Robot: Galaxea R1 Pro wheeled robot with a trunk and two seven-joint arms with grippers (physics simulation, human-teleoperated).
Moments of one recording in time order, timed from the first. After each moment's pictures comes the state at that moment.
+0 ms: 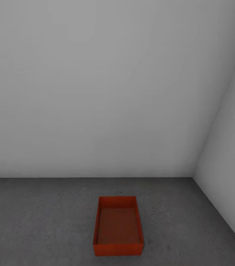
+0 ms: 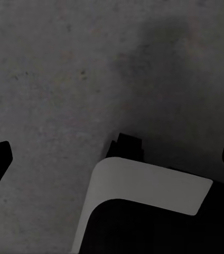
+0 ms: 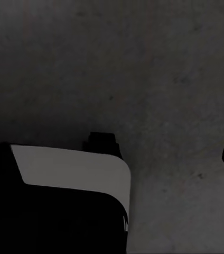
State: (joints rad) left arm -0.35 0.02 -0.07 0.00 0.31 0.09 0.17; right arm -0.29 0.01 0.59 0.03 -0.47 -0.02 -0.07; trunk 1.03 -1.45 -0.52
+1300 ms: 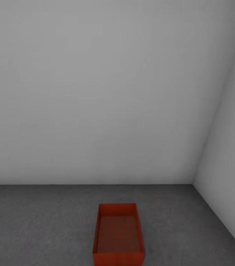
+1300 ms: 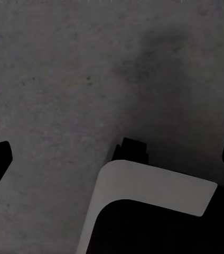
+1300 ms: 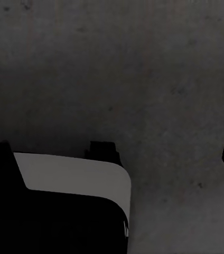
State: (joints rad) left arm -0.30 0.03 -0.07 0.00 0.31 0.07 0.17; right arm -0.25 0.01 0.59 0.03 -0.47 -0.07 -0.07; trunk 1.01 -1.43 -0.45
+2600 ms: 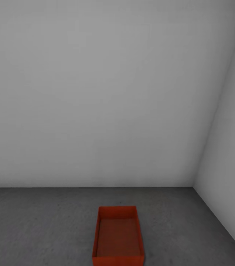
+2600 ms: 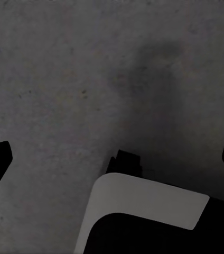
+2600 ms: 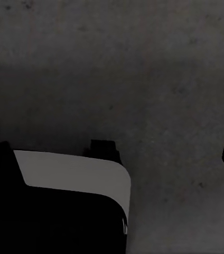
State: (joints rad) left arm -0.30 0.03 -0.07 0.00 0.31 0.04 0.17; right arm -0.23 0.00 0.59 0.03 -0.47 -0.07 -0.05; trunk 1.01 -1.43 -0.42
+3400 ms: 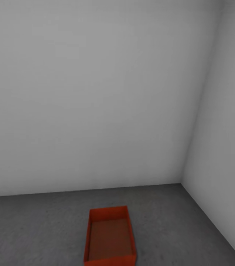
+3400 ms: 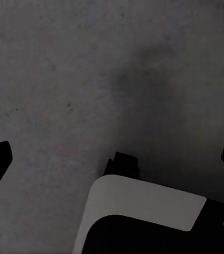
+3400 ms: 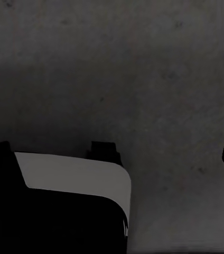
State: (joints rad) left arm -0.30 0.02 -0.07 0.00 0.31 0.04 0.17; right arm -0.23 0.01 0.59 0.03 -0.47 -0.06 -0.05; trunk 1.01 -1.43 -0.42
